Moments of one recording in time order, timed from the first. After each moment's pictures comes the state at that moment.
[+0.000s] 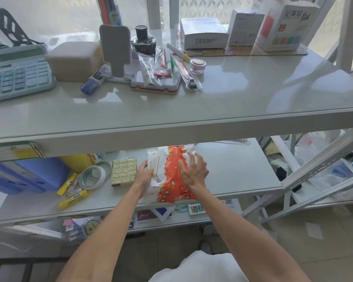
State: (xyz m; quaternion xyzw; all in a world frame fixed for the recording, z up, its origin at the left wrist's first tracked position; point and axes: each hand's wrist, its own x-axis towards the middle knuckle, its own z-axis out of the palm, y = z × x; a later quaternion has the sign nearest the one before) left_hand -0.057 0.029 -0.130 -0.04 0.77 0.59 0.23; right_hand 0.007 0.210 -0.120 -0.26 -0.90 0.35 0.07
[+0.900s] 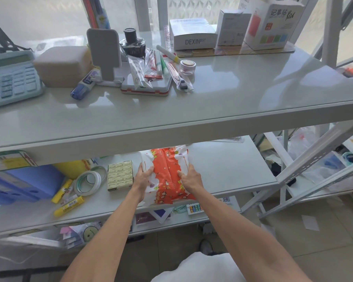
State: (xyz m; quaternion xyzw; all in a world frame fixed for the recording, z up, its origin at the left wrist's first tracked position) left_hand -0.048 0.039 -0.119 -0.07 0.70 0.65 0.27; right_hand 0.009 0.221 -0.147 -0.32 -0.82 0.46 -0.08
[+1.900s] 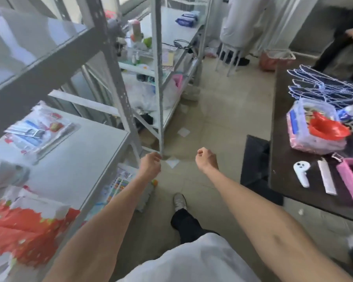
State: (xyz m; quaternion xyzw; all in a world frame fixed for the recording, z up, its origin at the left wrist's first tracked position) left_hand 0.215 0.329 -0.140 0.52 0.73 0.22 0.38; right_hand 0.436 0.370 -0.137 -0.76 -0.53 0.35 0.16
